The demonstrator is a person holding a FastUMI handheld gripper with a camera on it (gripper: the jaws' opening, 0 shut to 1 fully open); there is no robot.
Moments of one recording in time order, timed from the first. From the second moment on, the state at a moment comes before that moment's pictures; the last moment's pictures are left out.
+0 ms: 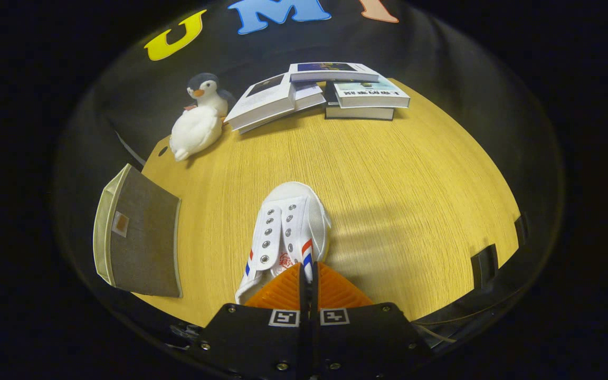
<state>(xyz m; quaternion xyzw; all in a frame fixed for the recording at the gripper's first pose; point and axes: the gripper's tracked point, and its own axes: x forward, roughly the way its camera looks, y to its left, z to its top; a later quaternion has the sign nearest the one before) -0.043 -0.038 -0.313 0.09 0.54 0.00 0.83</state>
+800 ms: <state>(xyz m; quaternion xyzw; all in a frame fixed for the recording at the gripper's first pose) -0.013 0.072 -0.206 0.21 0.47 0.07 0.86</state>
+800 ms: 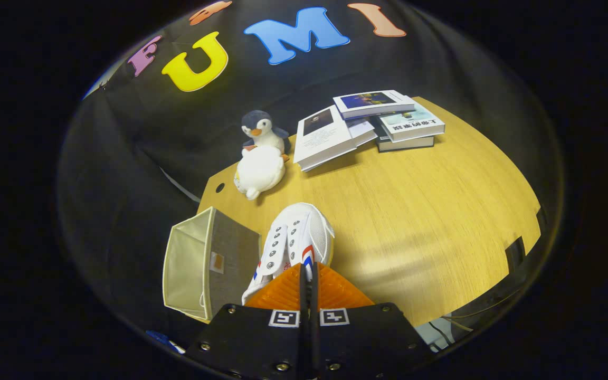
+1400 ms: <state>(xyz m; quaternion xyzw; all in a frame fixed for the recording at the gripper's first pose) -0.023 0.083 -0.224 0.08 0.48 0.11 0.87</state>
